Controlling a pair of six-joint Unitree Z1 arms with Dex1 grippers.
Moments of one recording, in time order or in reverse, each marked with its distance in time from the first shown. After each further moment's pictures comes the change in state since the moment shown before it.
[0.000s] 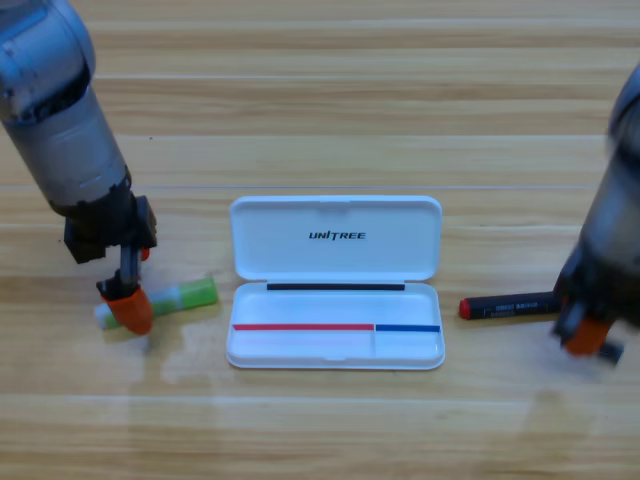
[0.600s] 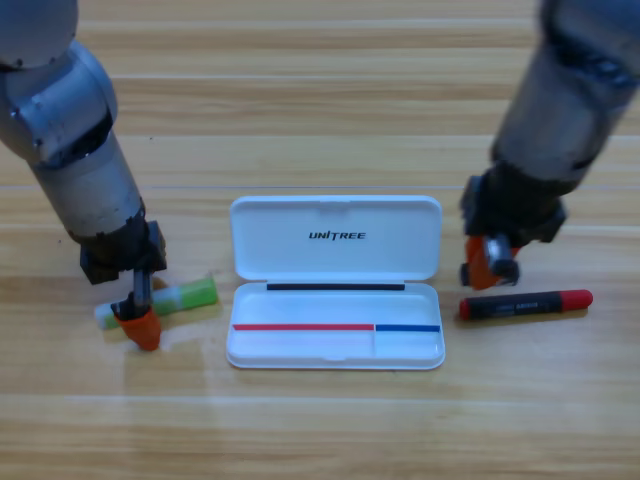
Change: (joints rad) arm 0 -0.010 0.055 0.091 -0.161 0.051 -0.011; arm 1 0.027 0.123 -0.378 0.152 0.112 -0.511
